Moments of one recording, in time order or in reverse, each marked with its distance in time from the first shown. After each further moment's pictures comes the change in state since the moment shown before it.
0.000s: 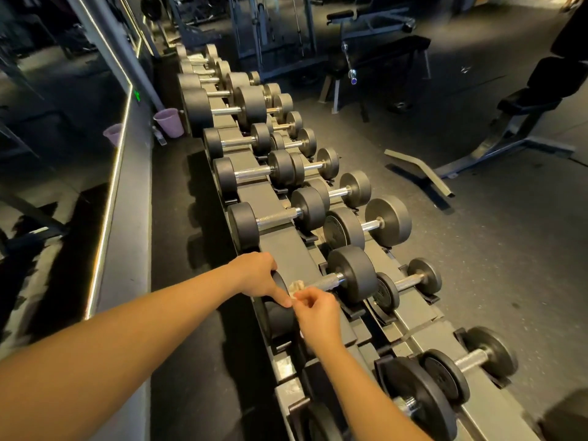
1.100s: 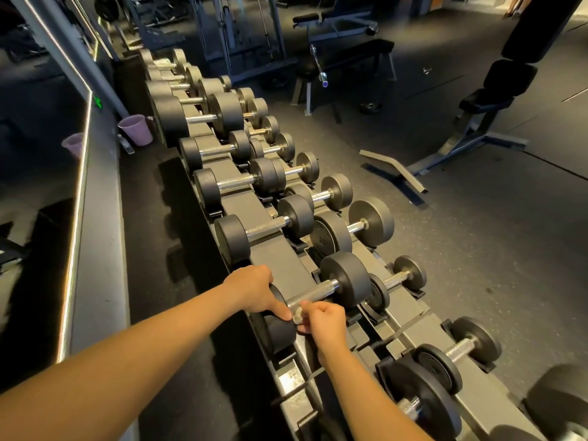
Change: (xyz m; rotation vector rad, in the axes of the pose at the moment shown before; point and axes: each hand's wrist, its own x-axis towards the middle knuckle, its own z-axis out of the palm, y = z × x) left_hand 0.011 -0.007 -0.001 -0.029 -0.009 0.025; right_hand 0.015 0.001 0.002 0.378 0.109 0.401
